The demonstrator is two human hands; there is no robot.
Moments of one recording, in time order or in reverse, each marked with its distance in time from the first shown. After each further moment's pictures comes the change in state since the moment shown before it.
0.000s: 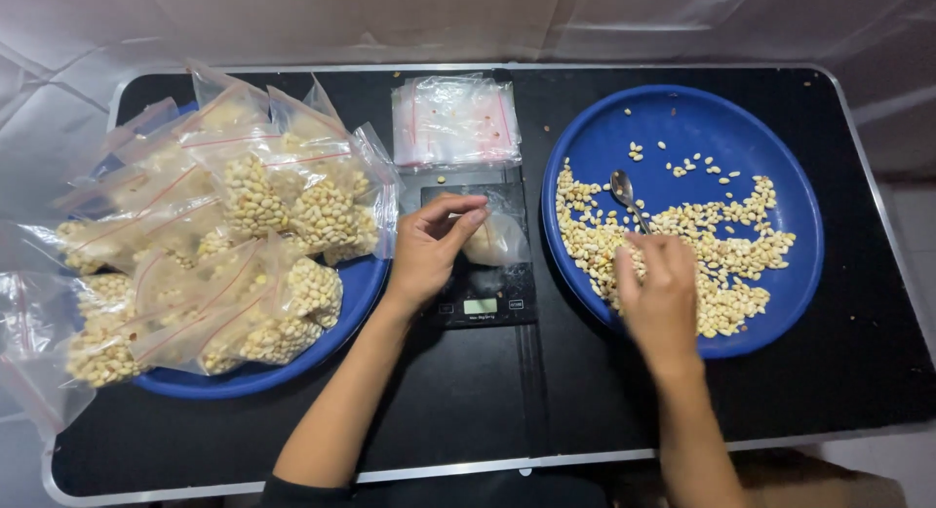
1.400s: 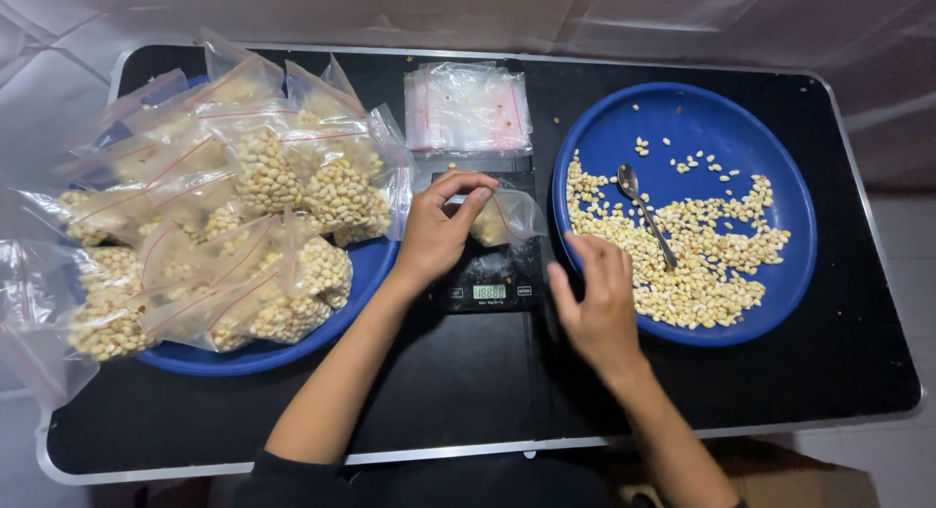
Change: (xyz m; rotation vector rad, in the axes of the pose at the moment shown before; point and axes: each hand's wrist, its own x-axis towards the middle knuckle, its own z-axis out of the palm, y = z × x) left_hand 0.006 0.006 -0.015 0.214 -0.049 -0.002; right_hand -0.016 -0.073 0.019 0.177 -0.020 -0.115
